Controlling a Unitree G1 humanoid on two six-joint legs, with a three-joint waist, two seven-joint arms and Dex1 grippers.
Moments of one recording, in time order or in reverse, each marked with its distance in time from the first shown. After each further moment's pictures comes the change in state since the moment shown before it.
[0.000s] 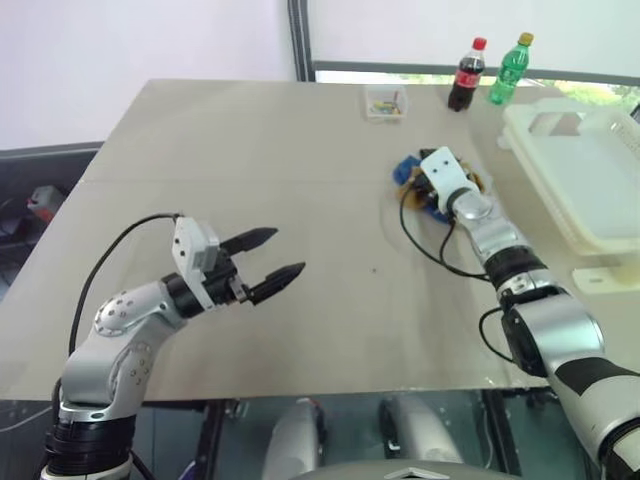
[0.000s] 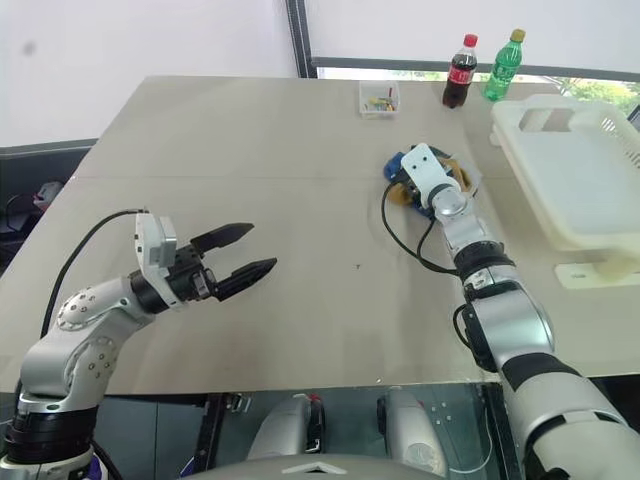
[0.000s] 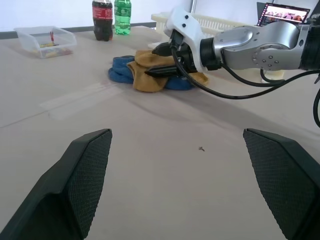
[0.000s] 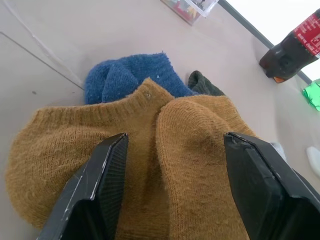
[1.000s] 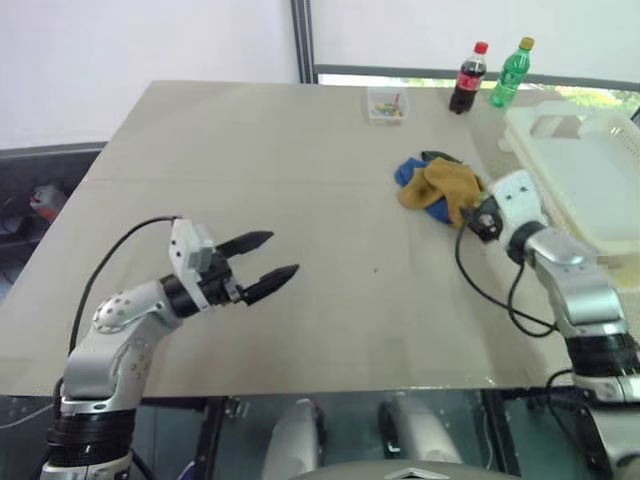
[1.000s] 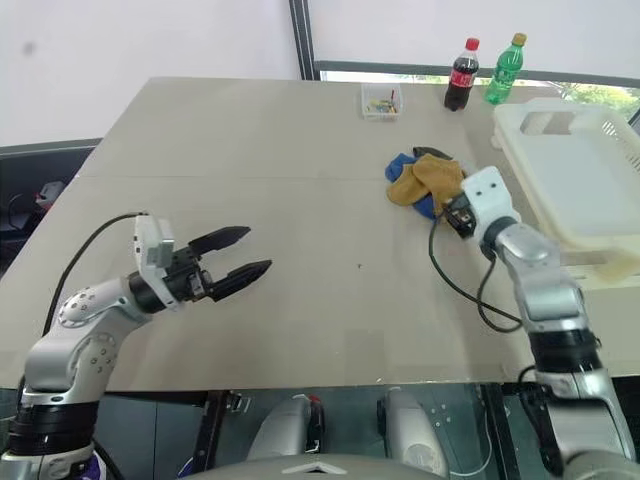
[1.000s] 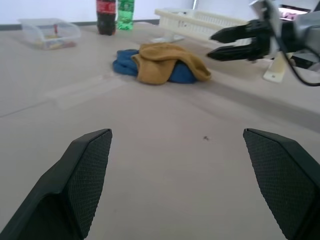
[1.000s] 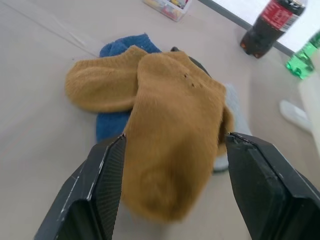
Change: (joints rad) left arm -0.045 0.005 -0.007 0.101 0.017 -0.039 -0.068; right arm 0.494 -0.225 -0.098 -0.943 0.216 0.408 0.206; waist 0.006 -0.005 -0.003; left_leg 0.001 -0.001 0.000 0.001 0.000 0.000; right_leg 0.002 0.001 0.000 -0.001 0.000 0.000
